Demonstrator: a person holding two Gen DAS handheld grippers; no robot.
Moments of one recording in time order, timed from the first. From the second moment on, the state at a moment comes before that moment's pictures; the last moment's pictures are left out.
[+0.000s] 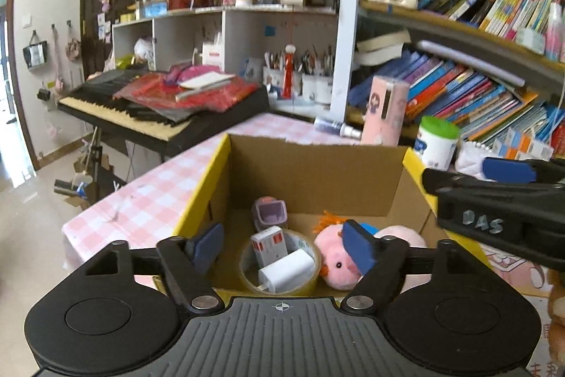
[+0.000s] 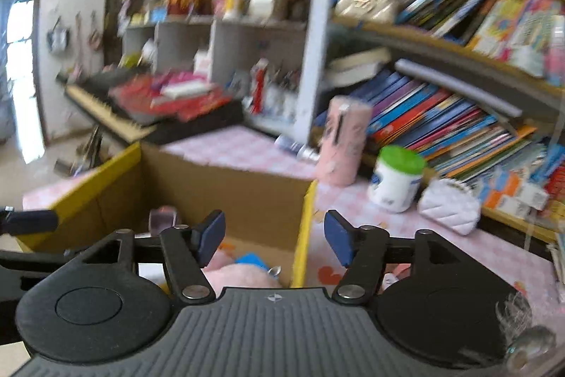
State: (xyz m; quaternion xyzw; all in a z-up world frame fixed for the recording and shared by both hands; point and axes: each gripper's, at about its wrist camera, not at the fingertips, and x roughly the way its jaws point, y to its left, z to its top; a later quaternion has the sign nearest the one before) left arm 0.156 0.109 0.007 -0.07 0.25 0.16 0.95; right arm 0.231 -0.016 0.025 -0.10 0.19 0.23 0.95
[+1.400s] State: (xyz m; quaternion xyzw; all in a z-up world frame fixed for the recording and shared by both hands) left arm 0.002 0.058 0.004 -0.03 0.25 0.03 0.97; right arm -0.003 -0.079 -0.011 -0.06 0.27 -0.02 0.96
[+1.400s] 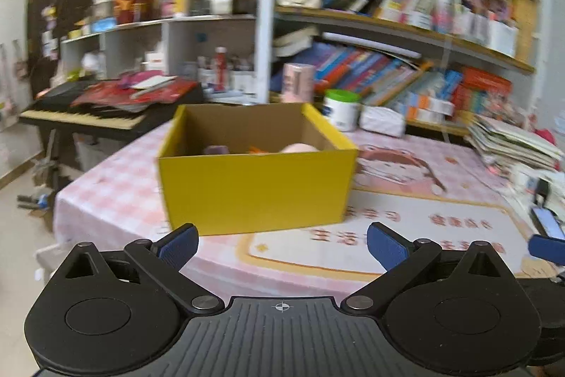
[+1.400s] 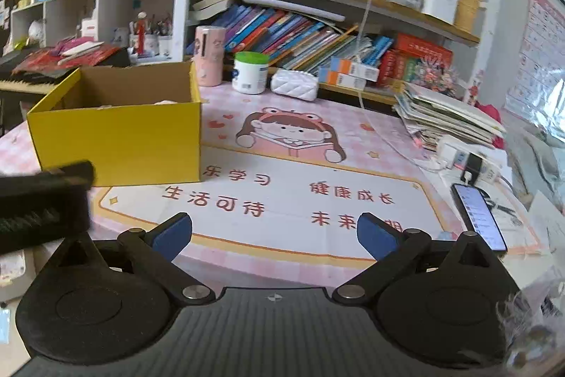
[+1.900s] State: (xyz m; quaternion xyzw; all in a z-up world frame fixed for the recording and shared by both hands) left arm 0.002 0.015 0.002 -0.02 0.28 -0.02 0.96; right arm -0.017 -0.116 -0.012 -0.01 0.30 -0.09 0.95
